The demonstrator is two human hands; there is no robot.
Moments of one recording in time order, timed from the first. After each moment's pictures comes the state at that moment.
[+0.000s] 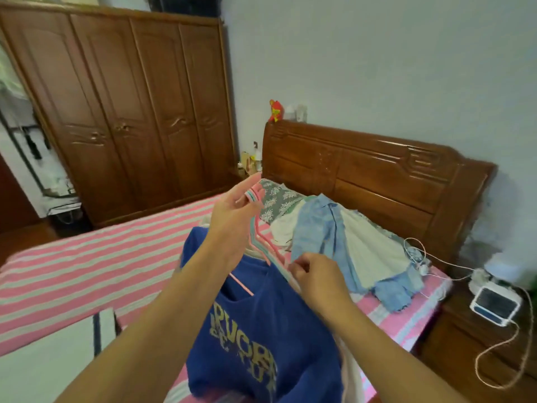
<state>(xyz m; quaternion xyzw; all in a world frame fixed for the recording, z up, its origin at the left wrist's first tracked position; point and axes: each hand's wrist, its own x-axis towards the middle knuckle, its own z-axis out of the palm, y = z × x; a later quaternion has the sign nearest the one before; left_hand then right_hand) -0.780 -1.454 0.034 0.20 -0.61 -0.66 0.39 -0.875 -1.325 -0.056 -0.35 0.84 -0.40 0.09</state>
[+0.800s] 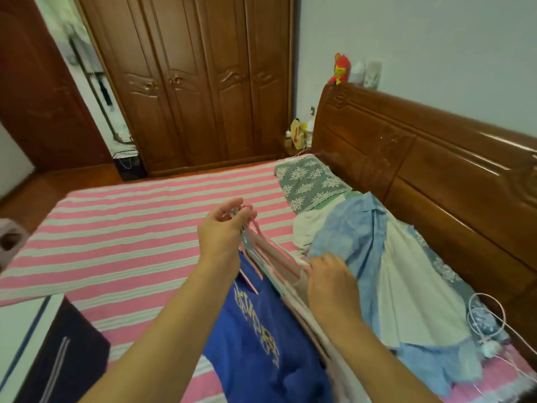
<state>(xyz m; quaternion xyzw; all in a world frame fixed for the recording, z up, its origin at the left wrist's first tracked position) -1.056 -1.562 -0.044 0.42 -0.38 -0.61 0.56 -1.197 -1.444 -0.133 -0.53 0.80 -0.26 -0.10</state>
